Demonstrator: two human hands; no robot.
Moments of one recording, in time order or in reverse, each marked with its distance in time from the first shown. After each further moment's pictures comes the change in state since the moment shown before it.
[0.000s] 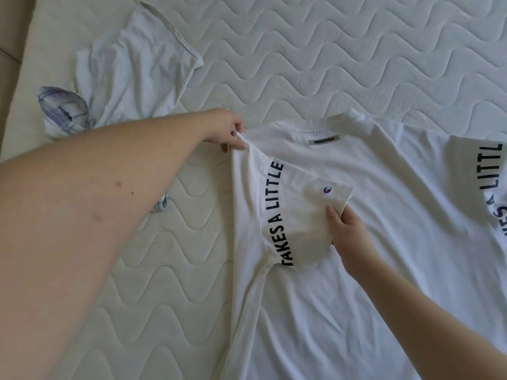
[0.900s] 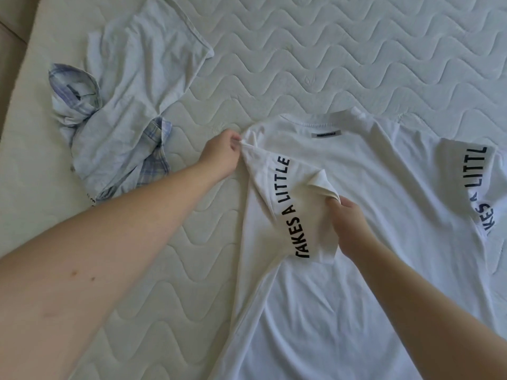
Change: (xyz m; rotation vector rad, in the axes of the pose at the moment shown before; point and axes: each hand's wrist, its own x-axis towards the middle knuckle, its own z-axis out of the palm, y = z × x) left_hand -0.074 0.025 0.087 -0.550 0.487 -0.271; right_hand -0.006 -0.017 0.004 -0.254 0.126 0.135
